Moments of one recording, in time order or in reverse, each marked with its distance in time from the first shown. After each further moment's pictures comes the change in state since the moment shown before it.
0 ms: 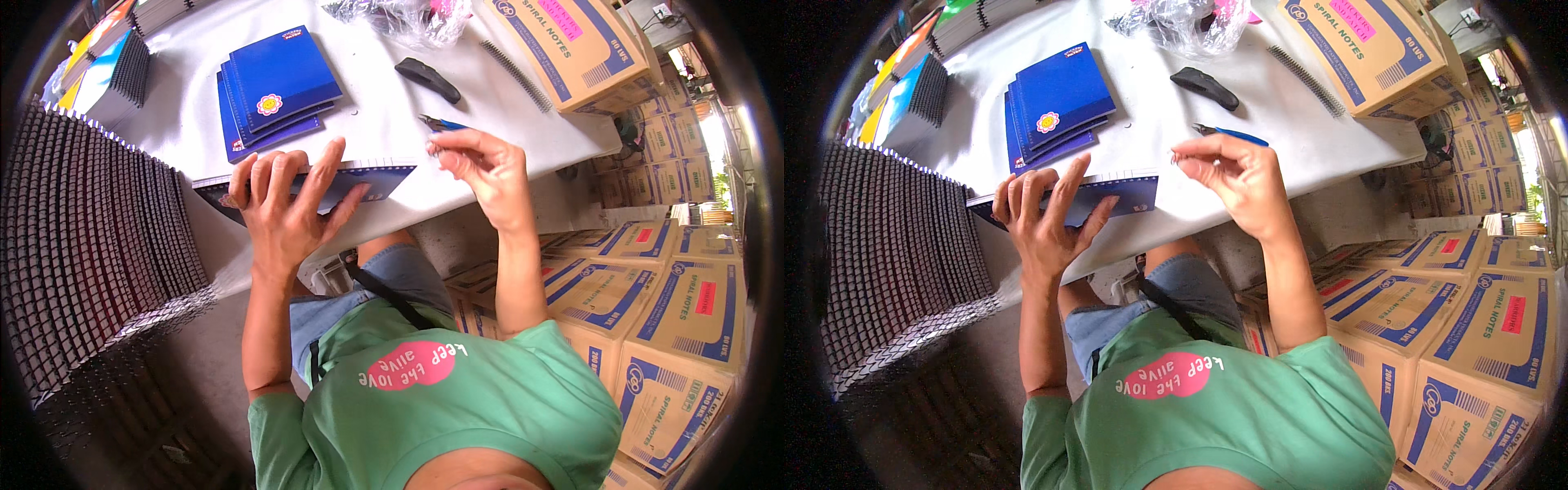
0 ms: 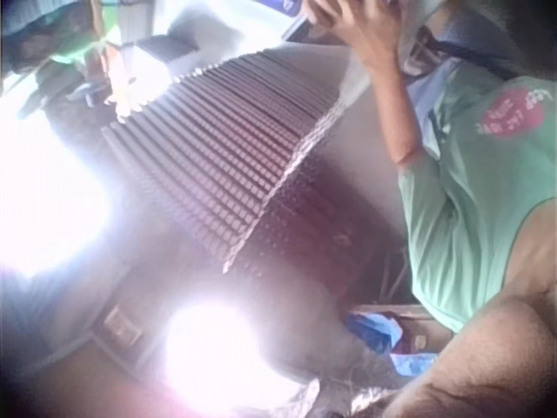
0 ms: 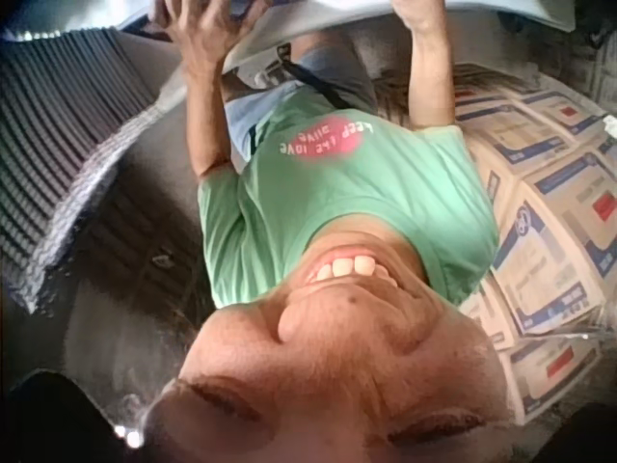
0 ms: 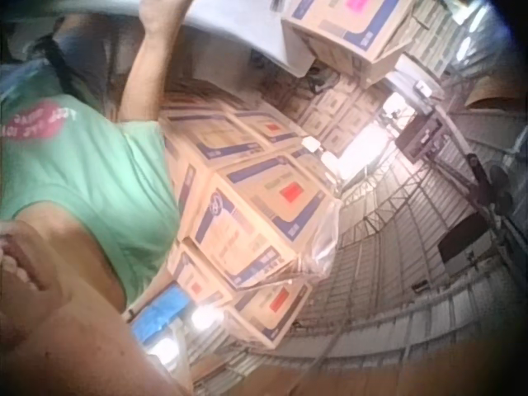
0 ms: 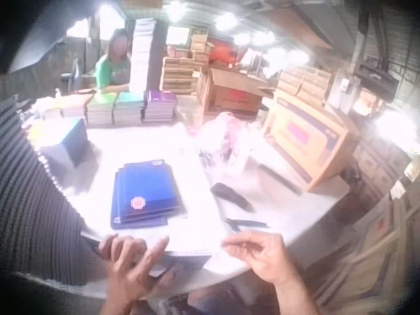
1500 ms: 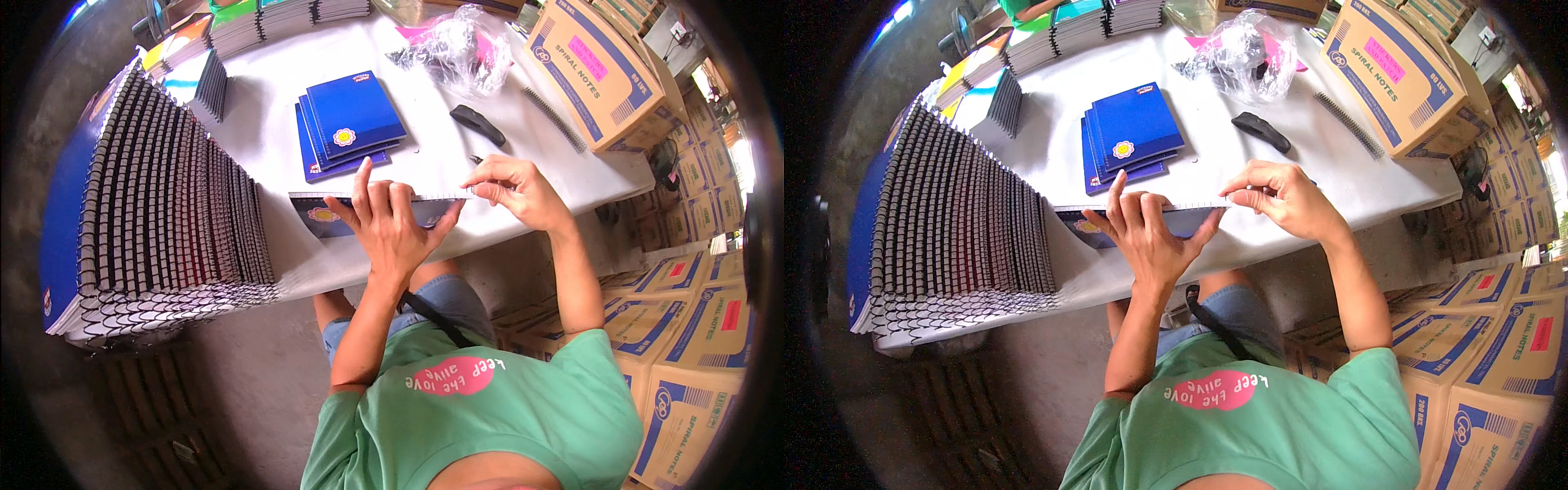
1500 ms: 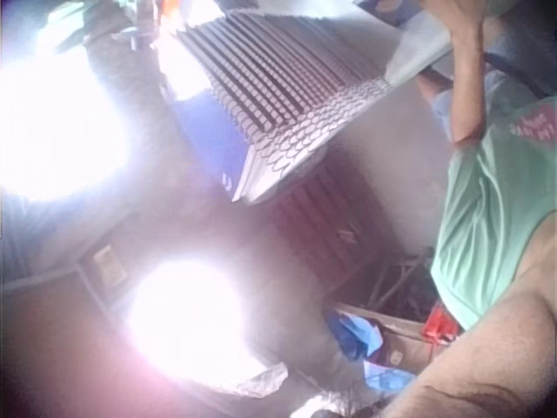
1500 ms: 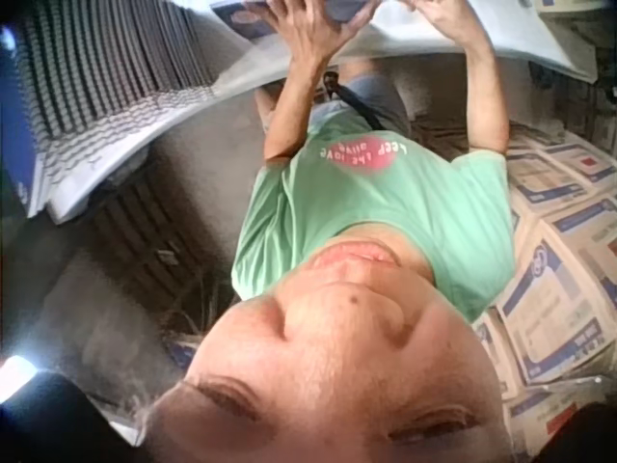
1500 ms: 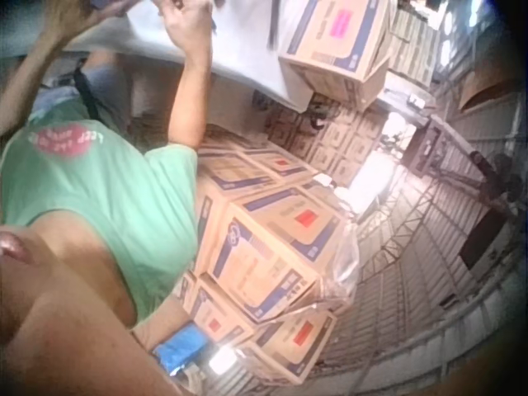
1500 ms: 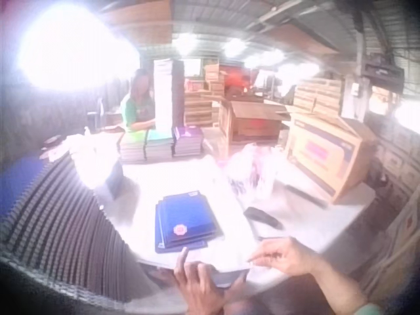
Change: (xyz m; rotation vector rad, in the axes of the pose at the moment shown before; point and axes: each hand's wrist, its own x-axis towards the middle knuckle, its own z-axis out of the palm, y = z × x) left_hand 0.003 0.047 0.019 0.077 0.192 -0.259; right_hand 0.023 -0.017 -0.007 -0.362 -0.398 -0.216
